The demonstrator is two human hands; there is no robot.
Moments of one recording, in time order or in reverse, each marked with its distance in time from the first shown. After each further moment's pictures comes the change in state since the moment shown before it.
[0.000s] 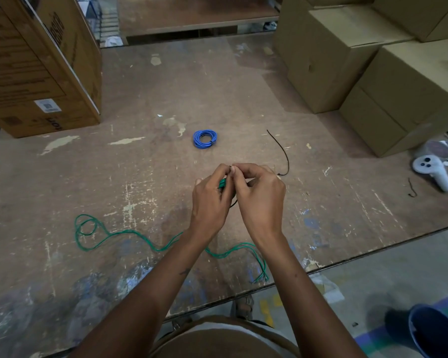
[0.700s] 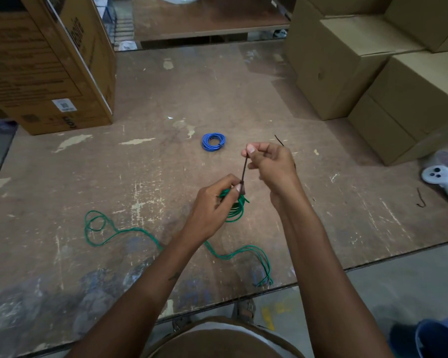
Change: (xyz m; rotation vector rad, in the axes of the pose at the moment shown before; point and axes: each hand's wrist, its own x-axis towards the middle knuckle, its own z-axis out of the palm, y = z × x) left_hand -0.006 0.000 -0.031 -0.218 -0.234 -0.011; right_hand 0.066 -0.008 -0.002 0.377 -0.296 0.364
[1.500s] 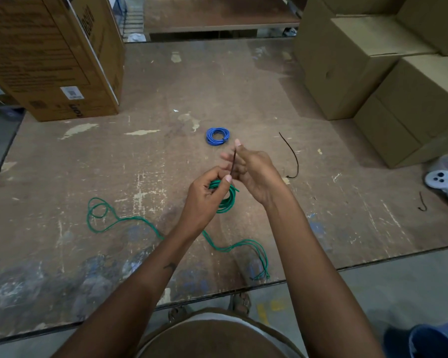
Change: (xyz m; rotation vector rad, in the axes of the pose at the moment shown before) left_hand -0.009 -0.010 -0.002 -0.152 0.142 -0.127; right_hand 0.006 0.018 0.031 0.291 -0.236 0.266
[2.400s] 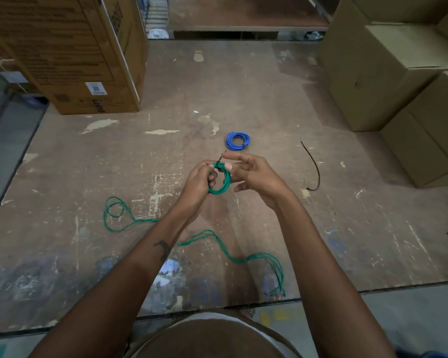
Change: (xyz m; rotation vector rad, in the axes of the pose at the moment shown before) left_hand 0.061 -0.046 -0.049 -0.382 0.200 -0.424; right_hand 0.050 0.020 0.014 -0.456 -0.292 -0.124
